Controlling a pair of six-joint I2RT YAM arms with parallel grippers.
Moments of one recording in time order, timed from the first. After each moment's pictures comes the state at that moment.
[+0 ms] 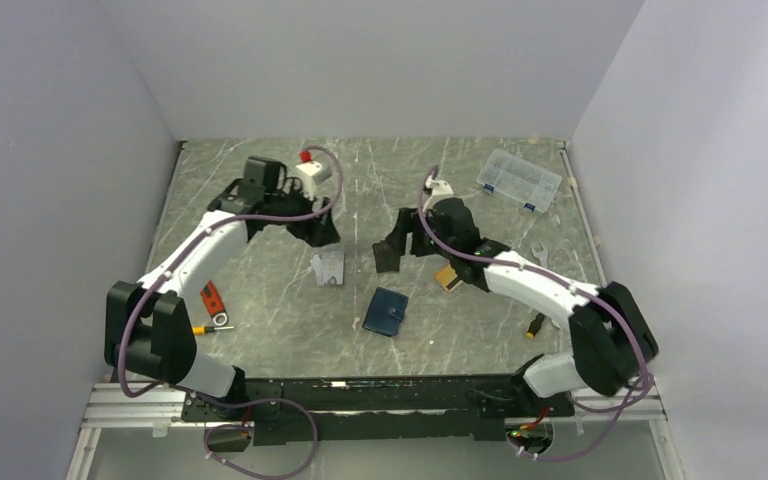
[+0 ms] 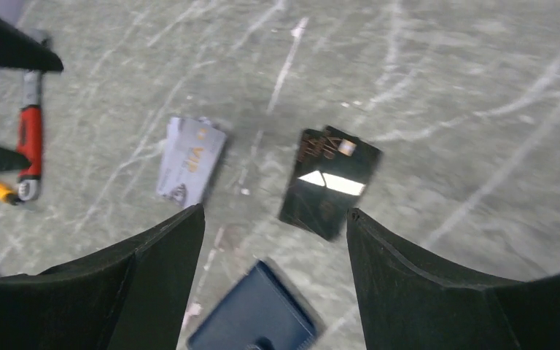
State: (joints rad) left arm -0.34 1.47 1.15 -0.48 0.62 0.12; right arm 0.62 1.35 0.79 0.08 0.00 0.43
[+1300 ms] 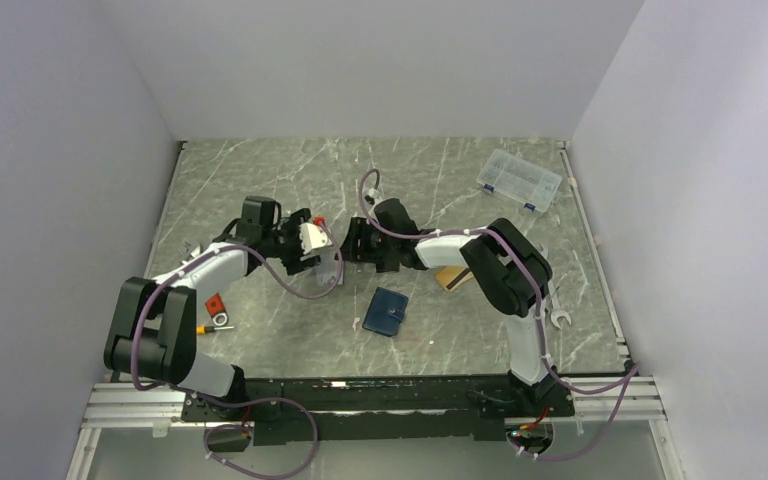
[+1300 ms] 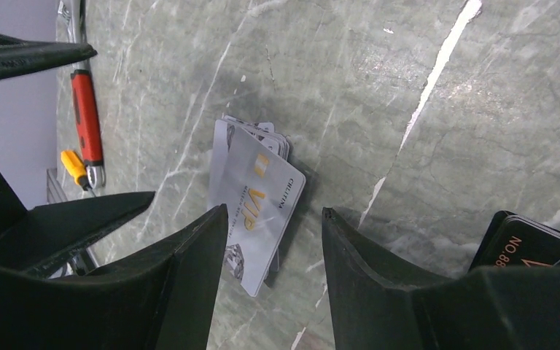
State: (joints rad) left arm -0.22 1.45 0.78 -0.13 0.58 1.02; right arm 0.70 2.05 1.15 0.29 -0.35 0.72
